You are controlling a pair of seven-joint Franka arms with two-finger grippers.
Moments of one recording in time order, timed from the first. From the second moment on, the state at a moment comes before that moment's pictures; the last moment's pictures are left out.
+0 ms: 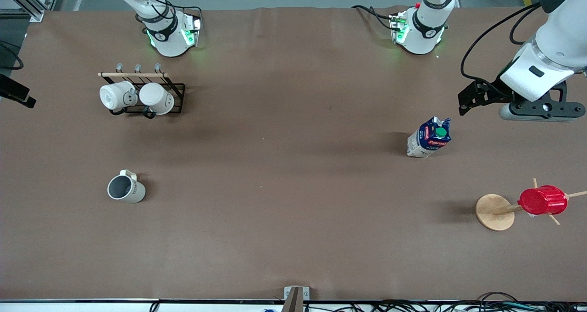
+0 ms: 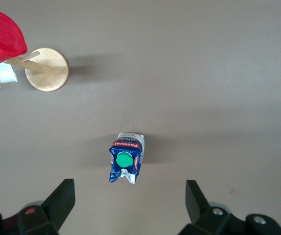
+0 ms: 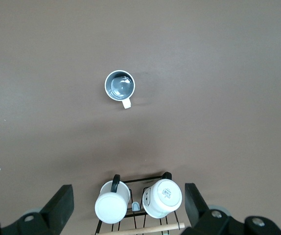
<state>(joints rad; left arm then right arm) 0.01 -0.01 -0.21 -1.65 -0.01 1.69 -0.12 -0.14 0.02 0.00 -1.48 -0.02 1.49 0.01</state>
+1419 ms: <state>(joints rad) 0.04 0.06 -0.21 -1.71 -0.01 1.78 -0.13 -0.14 0.38 -0.01 -1.64 -0.02 2.03 -0.07</state>
